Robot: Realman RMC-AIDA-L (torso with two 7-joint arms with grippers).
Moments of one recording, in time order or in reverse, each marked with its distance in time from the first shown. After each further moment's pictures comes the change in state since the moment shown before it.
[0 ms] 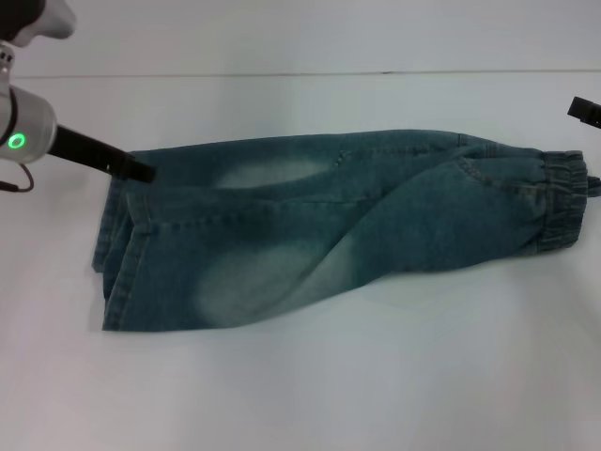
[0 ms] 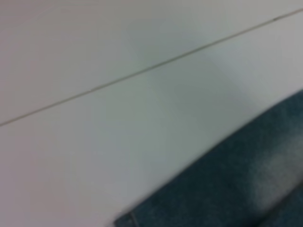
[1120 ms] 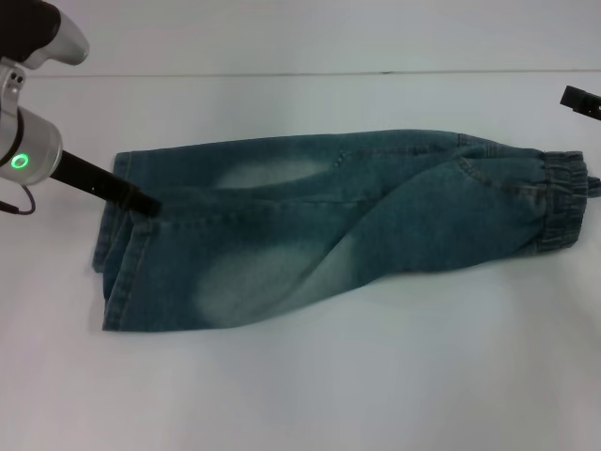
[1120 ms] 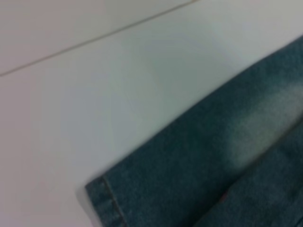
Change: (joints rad) left arm -0.016 0.024 0.029 -0.065 0.005 0.063 0.012; right arm 0.021 -0.001 -0.004 -0.002 0.001 -0.002 -0.002
